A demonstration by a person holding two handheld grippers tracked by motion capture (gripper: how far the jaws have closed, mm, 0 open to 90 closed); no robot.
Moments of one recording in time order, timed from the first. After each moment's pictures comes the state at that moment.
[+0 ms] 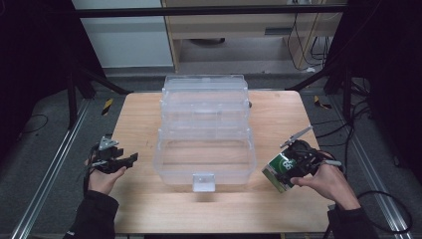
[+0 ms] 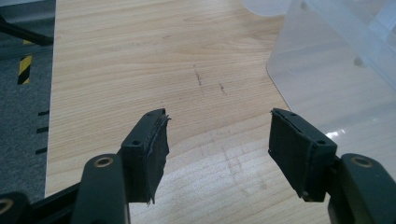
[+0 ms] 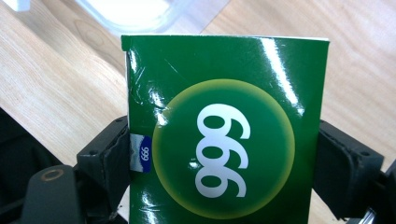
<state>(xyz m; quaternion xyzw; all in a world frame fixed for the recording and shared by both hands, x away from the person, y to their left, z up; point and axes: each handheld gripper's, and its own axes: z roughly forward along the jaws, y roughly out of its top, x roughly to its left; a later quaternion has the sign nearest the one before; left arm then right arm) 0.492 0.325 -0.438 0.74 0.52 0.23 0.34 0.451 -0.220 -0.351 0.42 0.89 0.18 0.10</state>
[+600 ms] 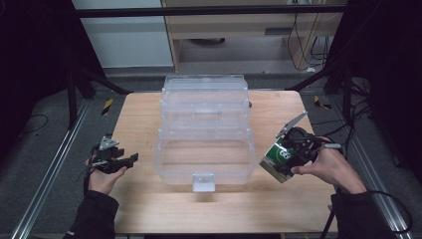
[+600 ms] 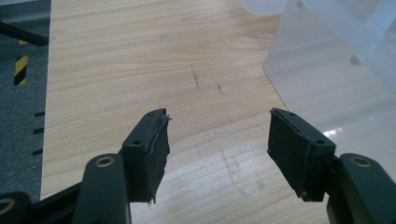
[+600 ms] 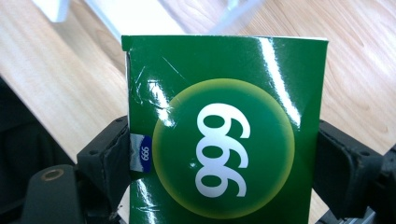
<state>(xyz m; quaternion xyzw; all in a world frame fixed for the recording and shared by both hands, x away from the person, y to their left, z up) 0.492 0.325 -0.439 0.75 0.52 0.23 0.35 0.463 -0.207 -0.312 0.34 0.92 0.17 0.11</state>
